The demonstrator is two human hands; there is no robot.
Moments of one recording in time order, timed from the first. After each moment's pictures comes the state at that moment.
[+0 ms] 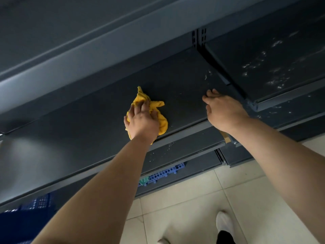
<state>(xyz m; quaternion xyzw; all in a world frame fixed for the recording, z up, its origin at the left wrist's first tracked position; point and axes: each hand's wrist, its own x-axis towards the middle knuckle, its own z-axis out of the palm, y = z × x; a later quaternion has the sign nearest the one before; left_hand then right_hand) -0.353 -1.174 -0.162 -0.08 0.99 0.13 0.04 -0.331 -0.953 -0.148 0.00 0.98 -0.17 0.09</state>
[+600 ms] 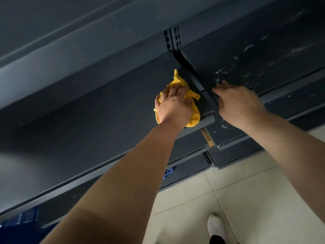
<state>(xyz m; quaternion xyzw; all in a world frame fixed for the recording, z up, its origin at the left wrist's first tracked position) -0.380 -1.018 -0.161 0.11 0.98 0.16 0.04 -0.328 -0.858 -0.144 0.01 0.99 -0.15 -0.03</state>
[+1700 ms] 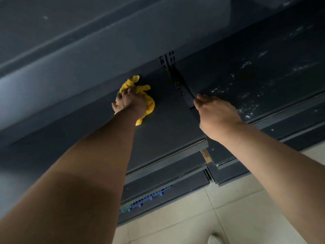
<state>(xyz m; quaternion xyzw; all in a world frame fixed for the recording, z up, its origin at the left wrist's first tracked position) -0.501 -1.068 -0.160 -0.14 0.99 0.08 0.05 -0.380 -0.869 -0.152 -0.01 1.00 -0.08 0.05</state>
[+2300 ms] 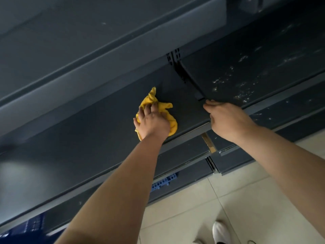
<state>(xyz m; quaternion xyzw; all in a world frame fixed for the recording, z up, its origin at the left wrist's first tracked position) -0.378 -1.065 -0.159 -0.05 0.99 0.10 0.06 -0.317 -0.871 -0.143 -0.04 0.99 -0.15 0.03</state>
